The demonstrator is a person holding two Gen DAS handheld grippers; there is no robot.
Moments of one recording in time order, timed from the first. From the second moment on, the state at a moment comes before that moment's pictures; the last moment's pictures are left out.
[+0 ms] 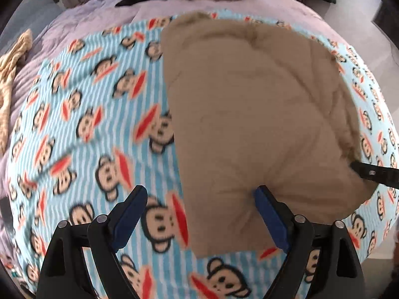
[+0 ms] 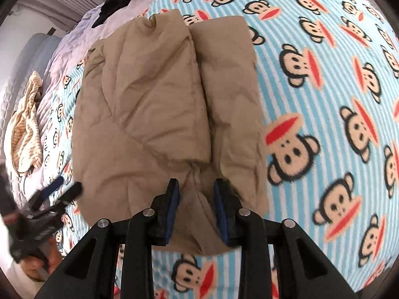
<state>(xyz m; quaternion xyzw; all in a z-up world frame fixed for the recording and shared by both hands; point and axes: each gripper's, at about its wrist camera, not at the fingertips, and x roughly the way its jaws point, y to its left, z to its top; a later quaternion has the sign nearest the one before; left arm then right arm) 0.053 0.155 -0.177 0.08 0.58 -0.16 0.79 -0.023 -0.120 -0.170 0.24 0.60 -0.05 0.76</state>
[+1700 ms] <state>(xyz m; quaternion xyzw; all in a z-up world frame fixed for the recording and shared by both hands) -0.017 0.148 -0.008 0.05 0.50 -0.07 0.86 -0.080 -0.100 0.002 0.12 0.50 -0.09 0.85</state>
